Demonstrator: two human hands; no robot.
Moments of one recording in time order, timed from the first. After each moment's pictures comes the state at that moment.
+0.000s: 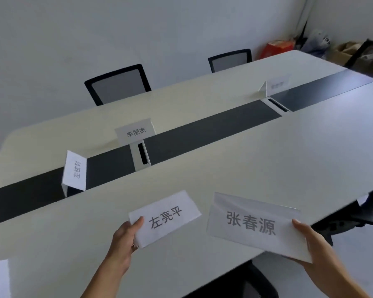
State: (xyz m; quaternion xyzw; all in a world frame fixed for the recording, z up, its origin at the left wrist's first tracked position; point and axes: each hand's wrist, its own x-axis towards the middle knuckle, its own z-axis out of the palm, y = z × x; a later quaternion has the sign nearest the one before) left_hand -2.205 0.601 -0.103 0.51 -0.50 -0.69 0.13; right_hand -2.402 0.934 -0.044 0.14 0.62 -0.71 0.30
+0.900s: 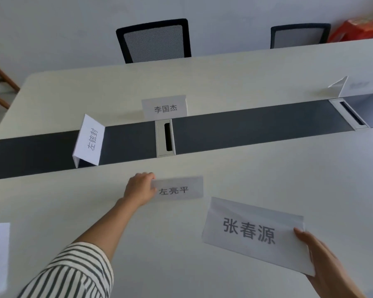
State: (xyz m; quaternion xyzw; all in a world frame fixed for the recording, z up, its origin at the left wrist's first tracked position) left_hand -2.302 0.423 -0.182 0.40 -0.90 -0.17 -0.08; right_hand -2.481 0.799 -0.082 0.10 0.66 -0.62 0.41
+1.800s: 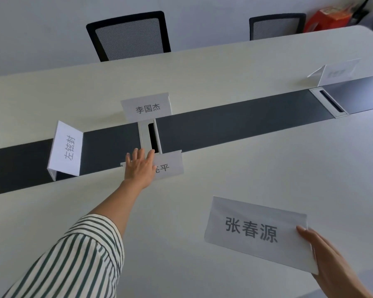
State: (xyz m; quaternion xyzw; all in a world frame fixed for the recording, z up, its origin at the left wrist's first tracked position) left_hand -2.377 0.382 -0.203 0.35 -0.93 -0.02 -0.08; right_hand -2.487 0.808 -0.088 0.13 0.68 -0.62 0.38
